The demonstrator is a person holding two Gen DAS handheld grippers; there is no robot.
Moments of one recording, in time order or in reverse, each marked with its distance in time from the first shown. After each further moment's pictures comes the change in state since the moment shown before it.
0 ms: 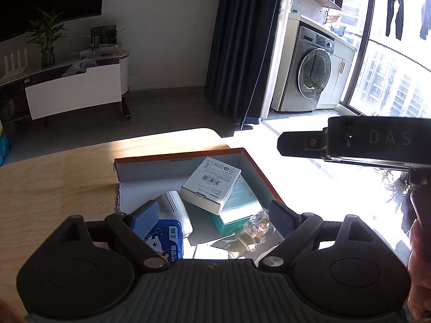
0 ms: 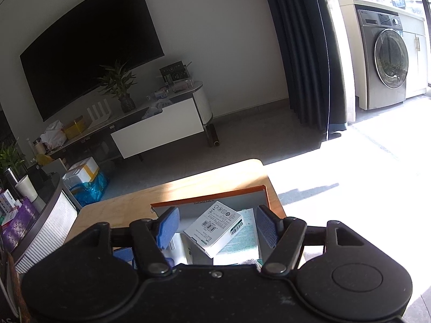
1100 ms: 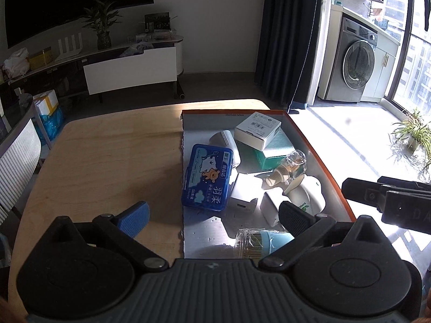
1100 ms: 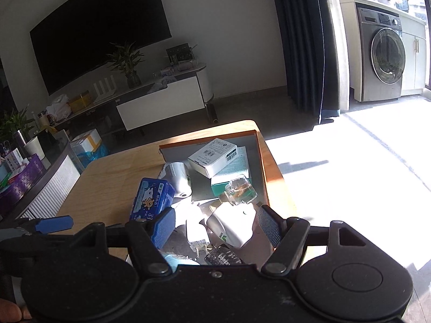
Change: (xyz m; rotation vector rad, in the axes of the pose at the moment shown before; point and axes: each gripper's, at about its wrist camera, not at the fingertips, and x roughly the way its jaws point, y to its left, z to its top) left arm -0.063 -0.003 -0.058 -0.072 0.061 0.223; right arm -0.070 0.002 -0.085 -0.069 0.066 -0.020
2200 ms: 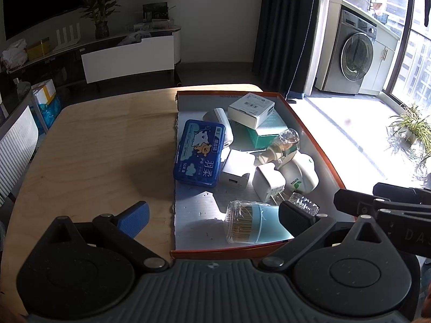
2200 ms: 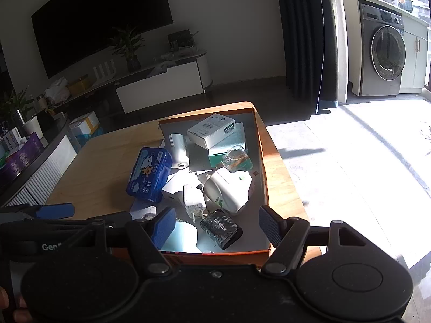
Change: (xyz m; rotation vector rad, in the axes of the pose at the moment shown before) left arm -0.006 -0.010 -0.021 -0.006 0.041 -0.012; right arm -0.008 0.004 -0.028 -0.026 0.049 -0.012
